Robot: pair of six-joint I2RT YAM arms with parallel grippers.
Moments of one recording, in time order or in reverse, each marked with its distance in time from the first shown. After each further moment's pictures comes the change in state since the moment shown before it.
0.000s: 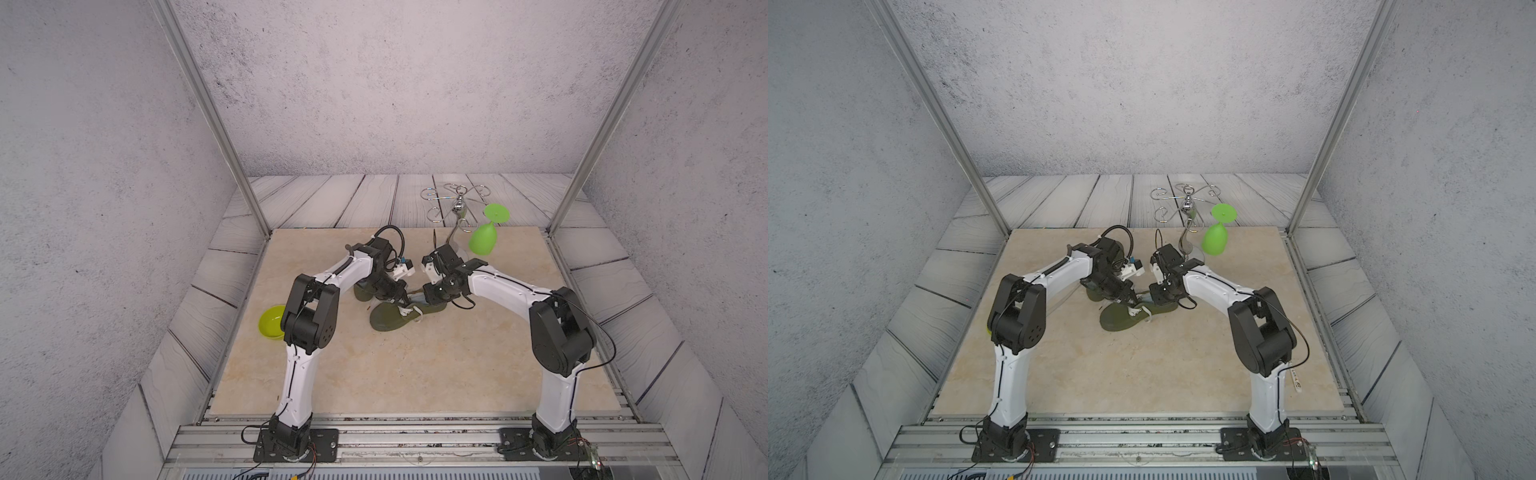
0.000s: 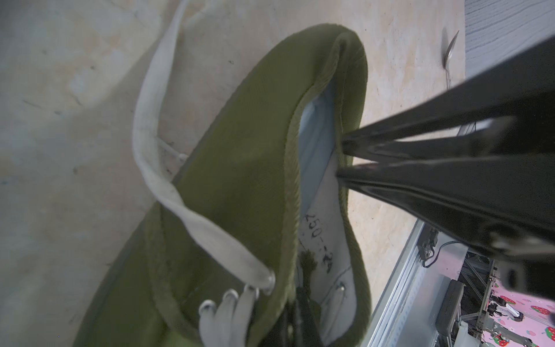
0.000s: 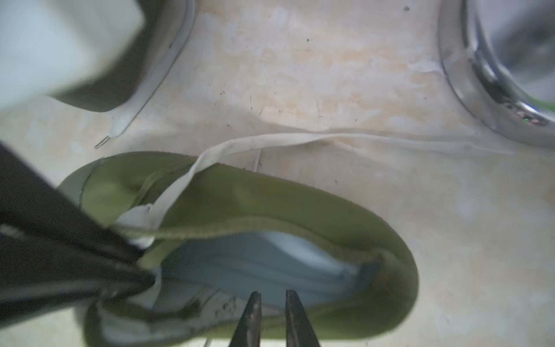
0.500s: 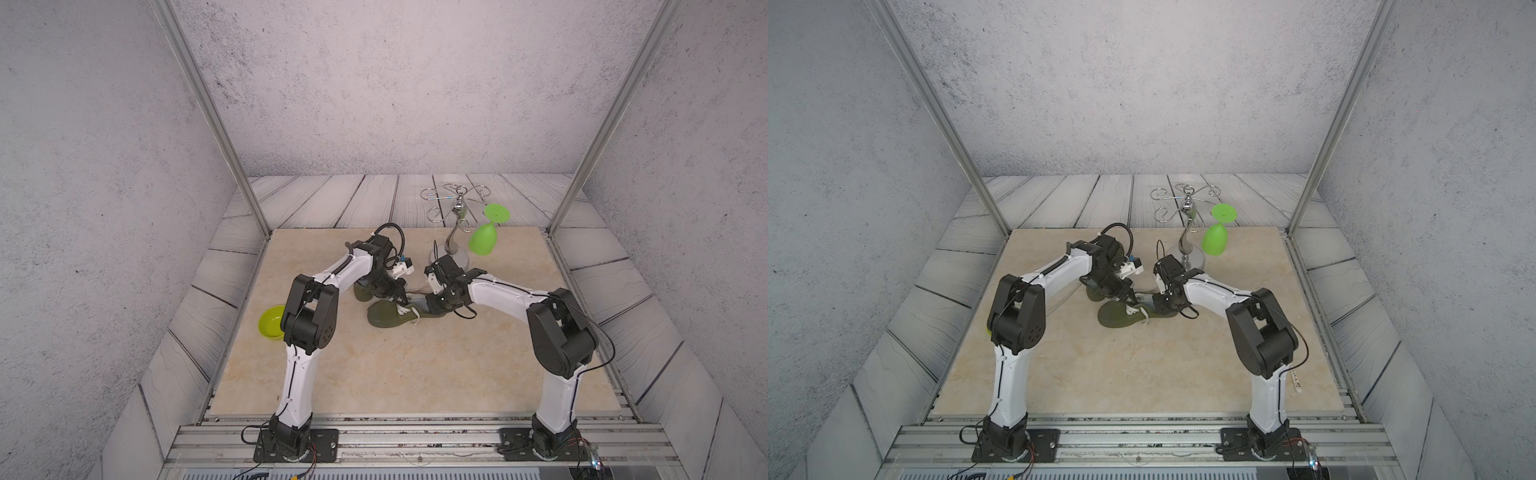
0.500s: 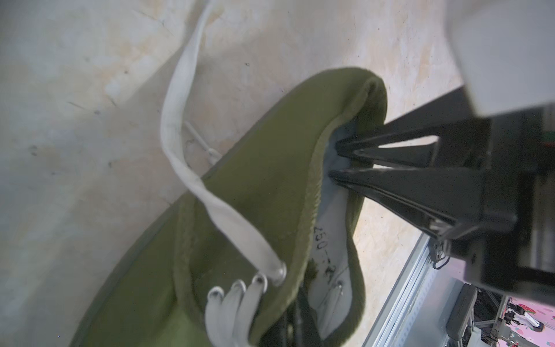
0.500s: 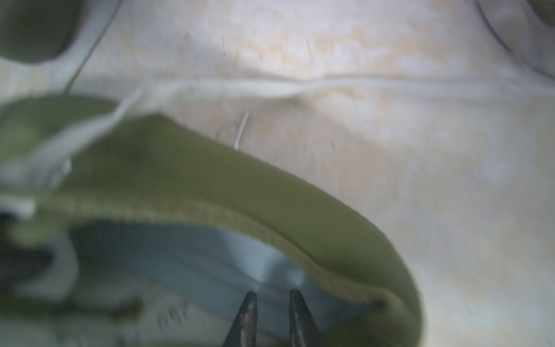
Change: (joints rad) left arm 0.000 -0.005 0.053 -0.053 -0.068 0.010; right arm 0.003 -0.112 -0.175 0.030 0.046 0.017
